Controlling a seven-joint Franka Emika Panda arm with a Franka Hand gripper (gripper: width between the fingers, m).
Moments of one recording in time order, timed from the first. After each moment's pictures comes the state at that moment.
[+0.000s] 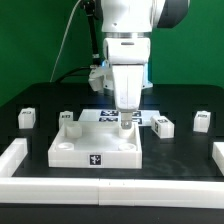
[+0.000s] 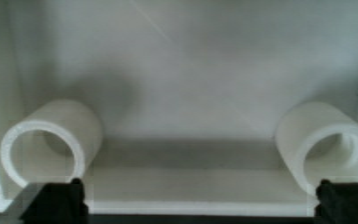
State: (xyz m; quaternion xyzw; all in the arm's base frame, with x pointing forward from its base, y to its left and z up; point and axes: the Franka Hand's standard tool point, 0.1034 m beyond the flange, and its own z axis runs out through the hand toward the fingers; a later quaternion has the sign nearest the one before) arm 0.481 -0.015 0.053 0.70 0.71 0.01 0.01
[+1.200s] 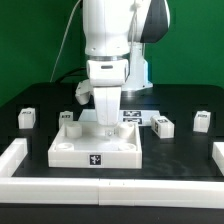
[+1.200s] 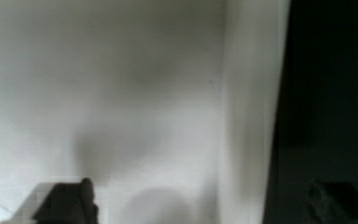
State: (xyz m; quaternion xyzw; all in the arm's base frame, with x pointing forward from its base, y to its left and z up) arm 0.416 -0.046 0.010 0.70 0.71 -0.01 -0.03
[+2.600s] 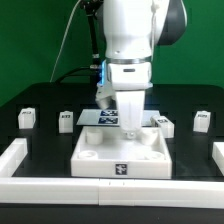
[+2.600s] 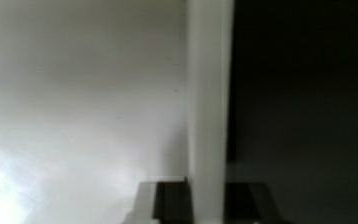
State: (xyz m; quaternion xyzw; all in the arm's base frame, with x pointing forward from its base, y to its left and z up) arm 0.447 0.008 0.009 0.71 0.70 0.01 -0.02
